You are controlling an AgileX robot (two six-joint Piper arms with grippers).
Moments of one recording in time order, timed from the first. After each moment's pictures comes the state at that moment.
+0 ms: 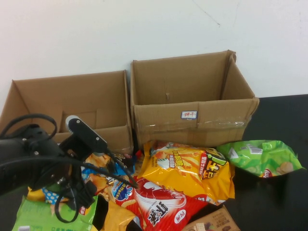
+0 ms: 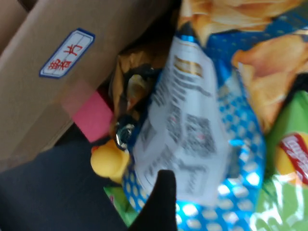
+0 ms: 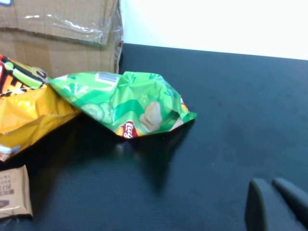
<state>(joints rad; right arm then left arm) 0.08 -0.01 0.03 -0.11 0.41 -0.01 -0.45 1.54 -0.84 0.47 0.63 -0.12</state>
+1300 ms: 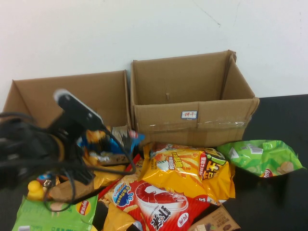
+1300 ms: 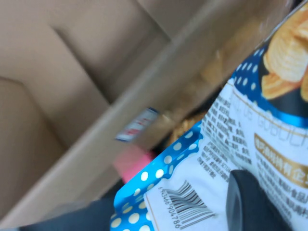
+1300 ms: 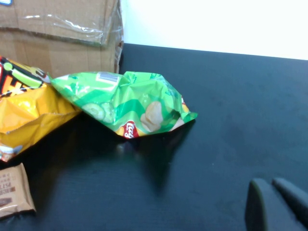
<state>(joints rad) 0.08 -0.01 0.03 -0.11 0.41 -0.01 -0.44 1.45 -0.84 0.61 0.50 -0.26</state>
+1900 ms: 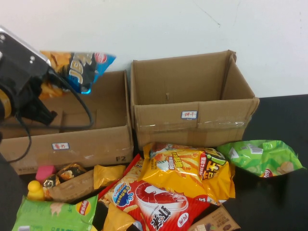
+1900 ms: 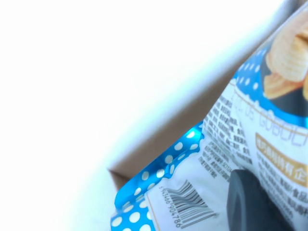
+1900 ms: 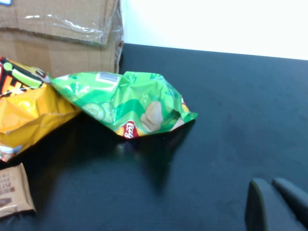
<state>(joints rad) 0.08 -0.01 0.03 -0.11 0.41 -0.01 -0.15 1.35 -0.91 0.92 0.12 -0.36</state>
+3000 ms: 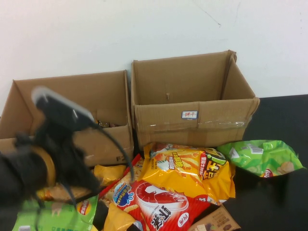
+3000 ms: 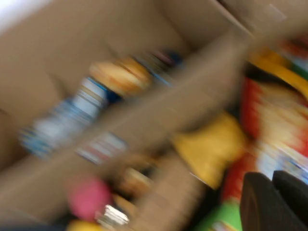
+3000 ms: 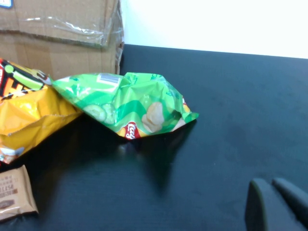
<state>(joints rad) 0.08 -0.01 0.03 -0.11 0.41 0.00 -0.51 1.22 -0.74 0.56 0.42 -0.43</state>
